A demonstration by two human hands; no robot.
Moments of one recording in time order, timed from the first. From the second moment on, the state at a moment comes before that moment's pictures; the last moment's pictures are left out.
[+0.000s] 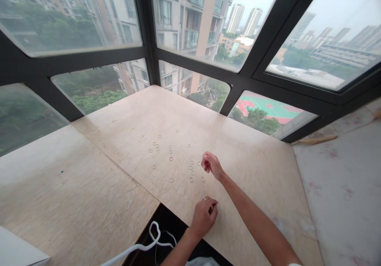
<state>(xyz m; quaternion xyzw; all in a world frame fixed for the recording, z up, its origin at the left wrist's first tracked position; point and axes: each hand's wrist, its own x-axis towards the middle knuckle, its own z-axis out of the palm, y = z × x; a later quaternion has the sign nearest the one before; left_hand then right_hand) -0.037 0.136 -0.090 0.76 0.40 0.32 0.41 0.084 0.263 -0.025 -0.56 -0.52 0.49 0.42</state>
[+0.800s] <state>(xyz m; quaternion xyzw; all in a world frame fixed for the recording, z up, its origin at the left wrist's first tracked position) -0.037 0.135 -0.091 0.78 0.38 0.32 0.39 0.175 0.008 -0.024 -0.70 -0.23 0.32 0.60</state>
